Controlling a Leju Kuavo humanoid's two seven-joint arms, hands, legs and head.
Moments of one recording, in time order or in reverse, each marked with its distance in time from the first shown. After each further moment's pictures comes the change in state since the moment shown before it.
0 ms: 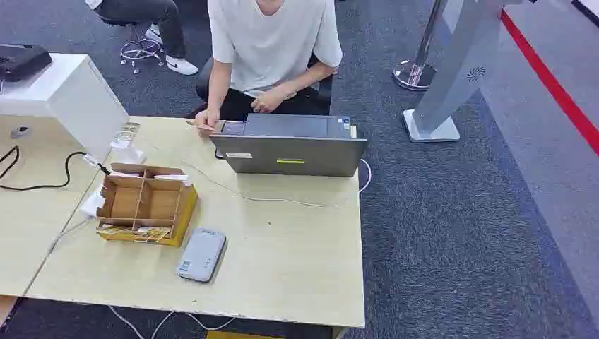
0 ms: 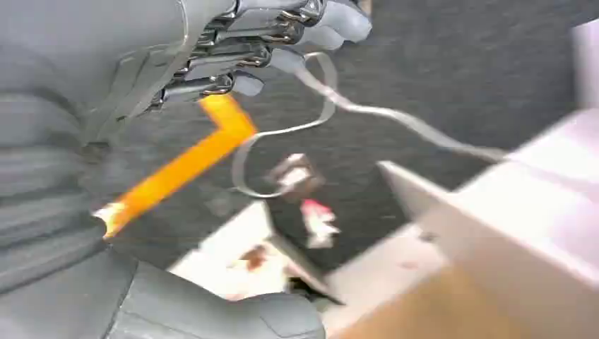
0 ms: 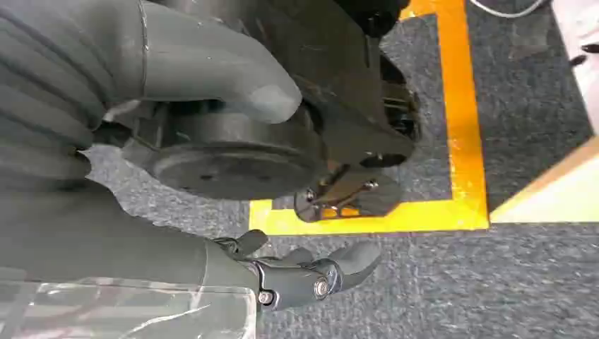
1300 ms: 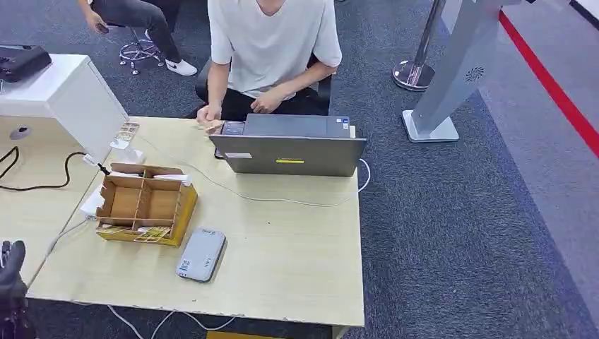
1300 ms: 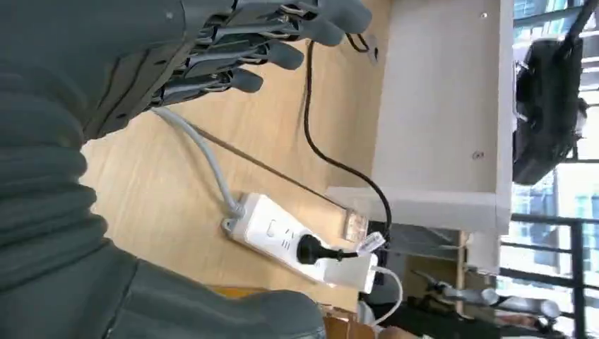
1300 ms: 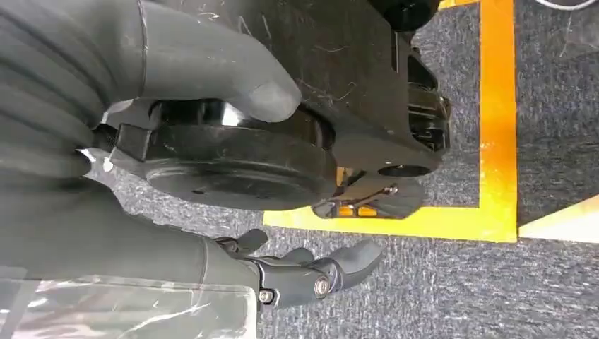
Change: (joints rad) left arm -0.233 0.171 -0.203 -0.523 -0.242 -0.068 -0.018; right arm -0.125 0.074 0.240 0.172 -0.159 0.068 0.003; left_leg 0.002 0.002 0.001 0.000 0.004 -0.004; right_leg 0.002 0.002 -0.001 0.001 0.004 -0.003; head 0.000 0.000
